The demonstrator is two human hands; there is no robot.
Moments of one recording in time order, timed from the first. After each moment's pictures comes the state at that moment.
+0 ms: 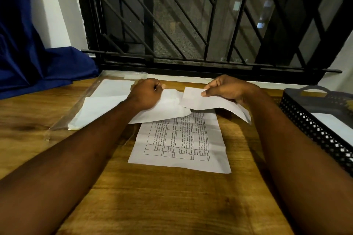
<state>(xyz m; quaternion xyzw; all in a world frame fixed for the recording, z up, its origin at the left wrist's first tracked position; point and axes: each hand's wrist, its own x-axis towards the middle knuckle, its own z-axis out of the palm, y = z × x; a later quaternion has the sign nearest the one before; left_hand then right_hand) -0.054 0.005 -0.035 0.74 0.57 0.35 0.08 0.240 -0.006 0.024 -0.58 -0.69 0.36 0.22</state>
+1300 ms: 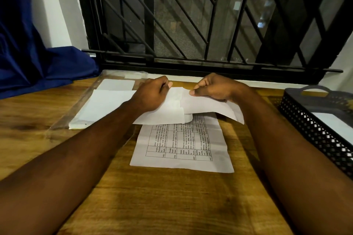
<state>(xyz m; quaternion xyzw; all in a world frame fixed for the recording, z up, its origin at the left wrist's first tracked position) -0.046 0.001 -0.035 0.79 0.51 0.34 0.04 0.208 -0.010 0.028 -0.56 -0.75 0.30 0.19</state>
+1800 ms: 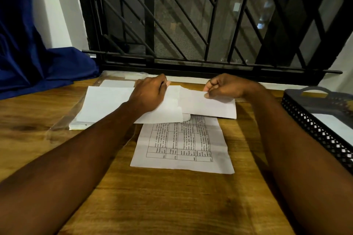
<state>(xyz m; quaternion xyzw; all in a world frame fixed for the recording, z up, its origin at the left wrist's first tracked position) -0.047 -0.004 -0.030 0.79 0.52 0.32 -0.04 0.244 0.002 0.030 -0.57 -0.77 0.24 0.16</state>
